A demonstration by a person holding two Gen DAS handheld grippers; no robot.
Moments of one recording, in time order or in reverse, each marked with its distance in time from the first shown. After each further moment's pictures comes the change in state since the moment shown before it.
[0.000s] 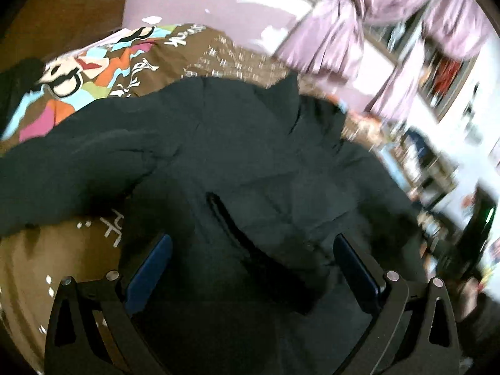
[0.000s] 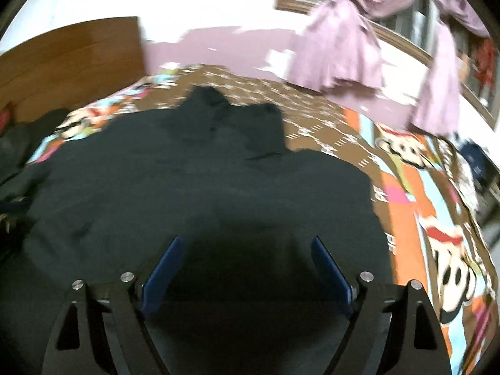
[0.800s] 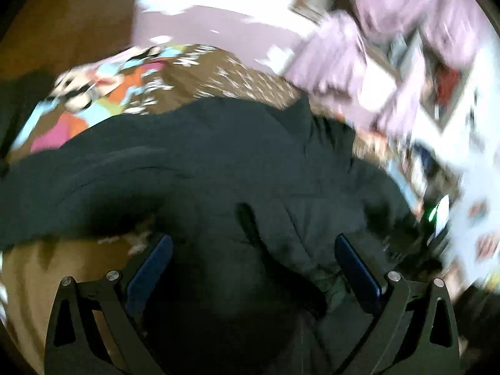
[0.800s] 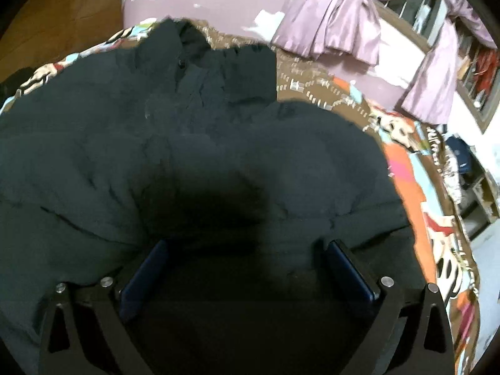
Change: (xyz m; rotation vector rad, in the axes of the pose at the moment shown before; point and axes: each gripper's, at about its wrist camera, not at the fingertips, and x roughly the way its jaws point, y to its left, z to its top) left arm -0.026 0.041 -0.008 -0.108 -0.146 -0.034; right arm 0.043 0.028 -0.034 -0.041 0.063 -0.116
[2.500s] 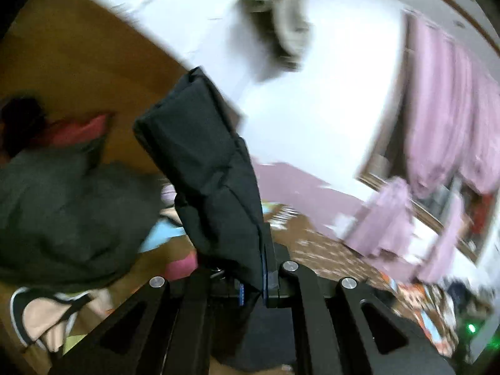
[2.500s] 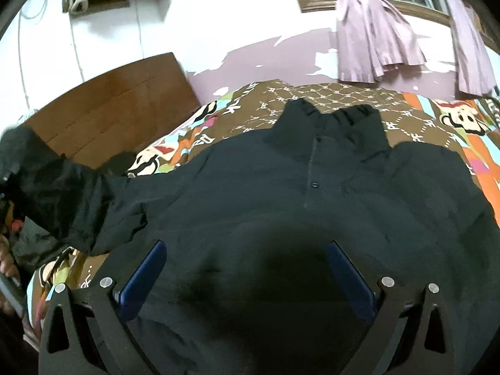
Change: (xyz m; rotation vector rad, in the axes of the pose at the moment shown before) left arm -0.164 0.066 0.035 -0.090 -0.709 0.168; right arm -0.078 0.062 0.021 0.211 -0.202 0.483
